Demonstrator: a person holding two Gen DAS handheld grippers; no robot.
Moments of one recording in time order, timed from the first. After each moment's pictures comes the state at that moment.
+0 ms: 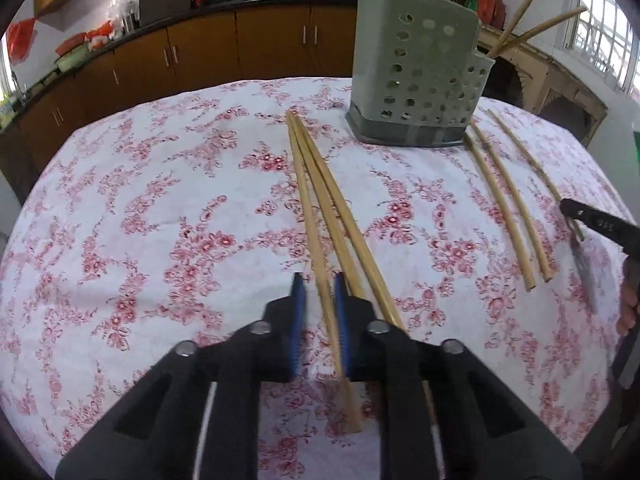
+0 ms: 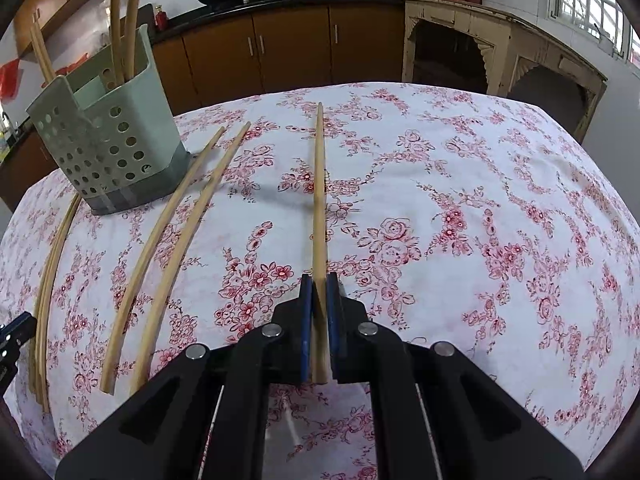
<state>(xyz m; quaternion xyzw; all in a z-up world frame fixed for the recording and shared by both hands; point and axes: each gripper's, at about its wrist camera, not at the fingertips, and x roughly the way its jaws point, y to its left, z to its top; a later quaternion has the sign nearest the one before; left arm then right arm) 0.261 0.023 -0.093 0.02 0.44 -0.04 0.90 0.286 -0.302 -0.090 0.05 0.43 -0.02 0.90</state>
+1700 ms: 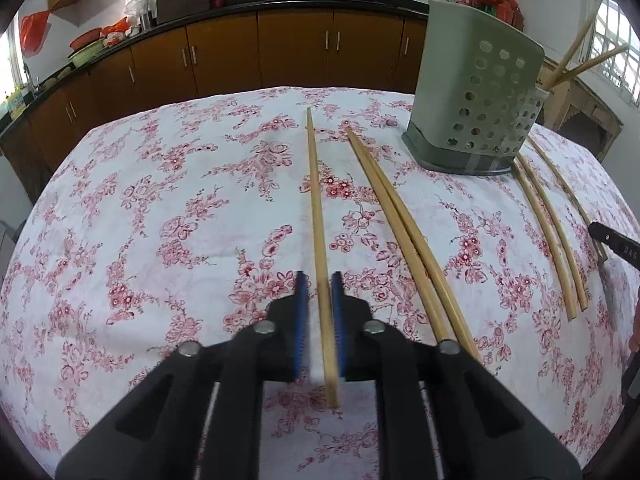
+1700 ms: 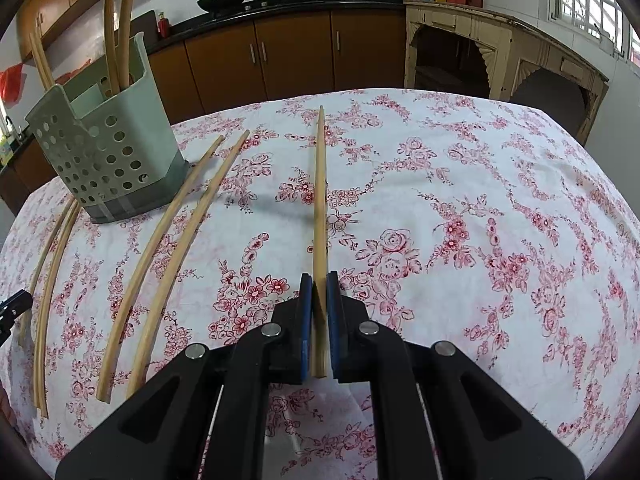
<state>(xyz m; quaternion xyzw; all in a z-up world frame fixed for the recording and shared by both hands) 0.287 0.066 -0.091 0.00 0.43 -0.02 0.90 0.292 -0.307 -0.091 0.06 0.42 -0.01 0.91</state>
